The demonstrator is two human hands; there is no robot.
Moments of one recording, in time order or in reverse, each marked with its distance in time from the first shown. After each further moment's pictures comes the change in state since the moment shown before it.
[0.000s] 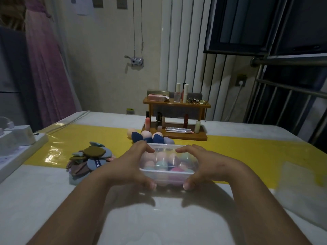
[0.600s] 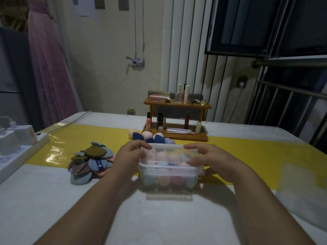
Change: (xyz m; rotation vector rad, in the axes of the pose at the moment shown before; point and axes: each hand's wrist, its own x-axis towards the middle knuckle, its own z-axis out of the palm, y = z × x) left_hand 0.014 0.013 0.022 -0.865 0.529 -0.154; right_hand 0.010 0.020 0.001 0.655 0.154 0.030
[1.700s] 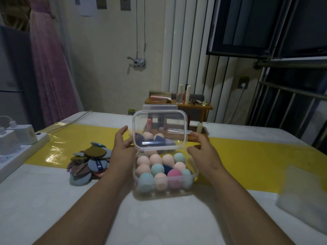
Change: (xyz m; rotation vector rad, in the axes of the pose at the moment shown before) left_hand 0.010 -0.004 -0.005 -0.254 0.179 0.052; right_hand 0.026 0.004 0.033 -0.097 0.454 -0.249
